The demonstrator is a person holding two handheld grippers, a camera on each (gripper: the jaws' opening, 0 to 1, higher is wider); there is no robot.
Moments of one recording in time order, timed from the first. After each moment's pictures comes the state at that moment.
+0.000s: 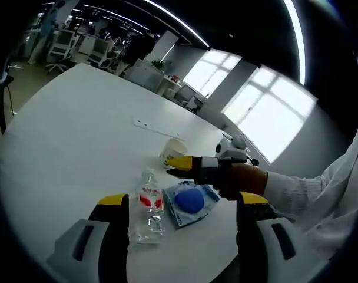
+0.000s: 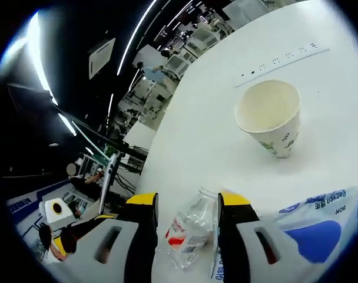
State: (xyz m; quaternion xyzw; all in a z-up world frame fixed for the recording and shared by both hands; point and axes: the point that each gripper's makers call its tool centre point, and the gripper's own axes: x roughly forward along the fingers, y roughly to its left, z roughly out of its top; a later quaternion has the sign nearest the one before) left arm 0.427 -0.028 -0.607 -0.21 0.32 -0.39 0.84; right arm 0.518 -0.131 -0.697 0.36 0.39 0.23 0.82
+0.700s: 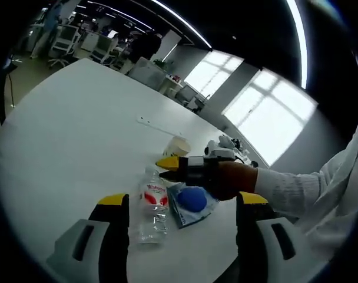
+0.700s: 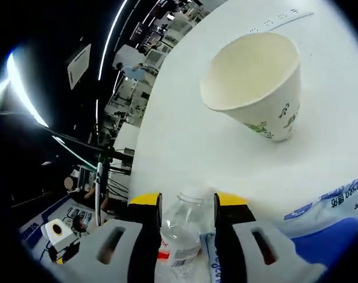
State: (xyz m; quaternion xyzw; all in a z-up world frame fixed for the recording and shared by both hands) left arm 0.430 -0.024 -0.622 -0.23 0.32 -0.39 0.83; right arm 0.525 -0.115 -0.733 0.40 0.44 0.19 0.78
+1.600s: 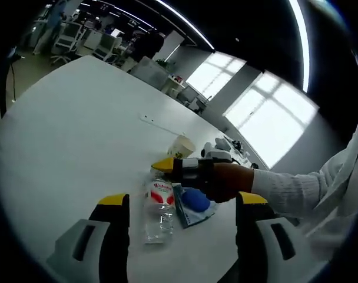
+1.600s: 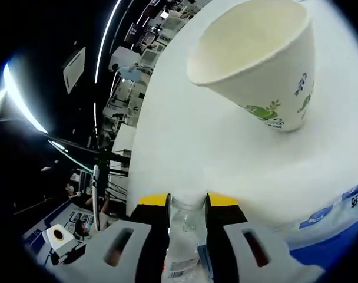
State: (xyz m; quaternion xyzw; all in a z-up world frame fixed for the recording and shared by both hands) left arm 0.435 -0.015 -0.634 -0.24 0.33 -0.38 0.83; right arm 0.532 -0.104 -0.748 0.41 0.44 0.19 0.78
